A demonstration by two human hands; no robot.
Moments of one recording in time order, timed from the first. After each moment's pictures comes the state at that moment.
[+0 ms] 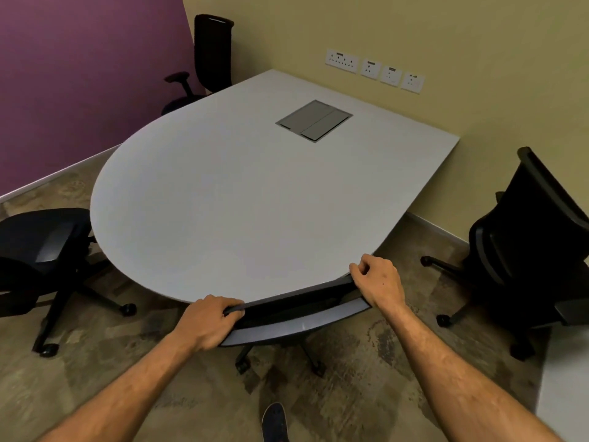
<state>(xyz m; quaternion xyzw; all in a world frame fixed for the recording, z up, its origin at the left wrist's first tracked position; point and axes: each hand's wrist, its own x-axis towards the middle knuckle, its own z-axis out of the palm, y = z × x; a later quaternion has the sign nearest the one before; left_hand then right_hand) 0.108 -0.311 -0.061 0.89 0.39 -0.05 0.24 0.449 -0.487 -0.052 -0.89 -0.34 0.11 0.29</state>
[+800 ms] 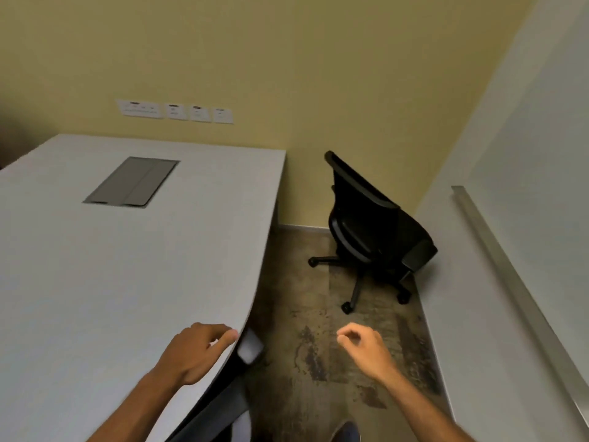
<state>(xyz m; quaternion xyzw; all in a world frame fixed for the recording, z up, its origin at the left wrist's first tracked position) 0.449 -0.331 -0.019 0.95 0.11 -0.10 0.28 0.586 -0.682 -0.075 -0.89 -0.10 0.21 0.40</state>
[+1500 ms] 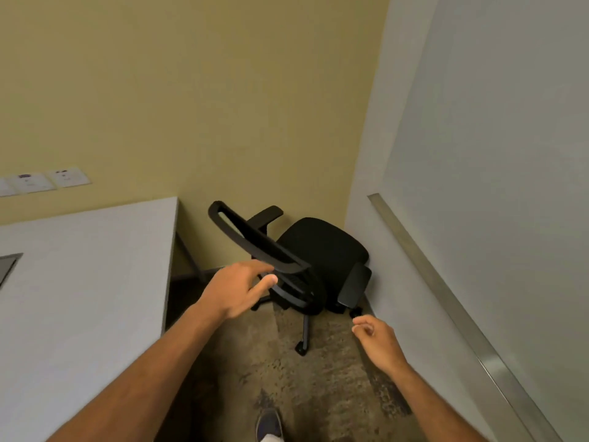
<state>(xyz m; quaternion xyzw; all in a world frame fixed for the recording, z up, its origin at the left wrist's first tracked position) 0.948 -0.532 0.056 0.96 -0.19 -0.02 0.21 0.886 -0.861 -0.081 -0.87 0.13 0.12 0.45</state>
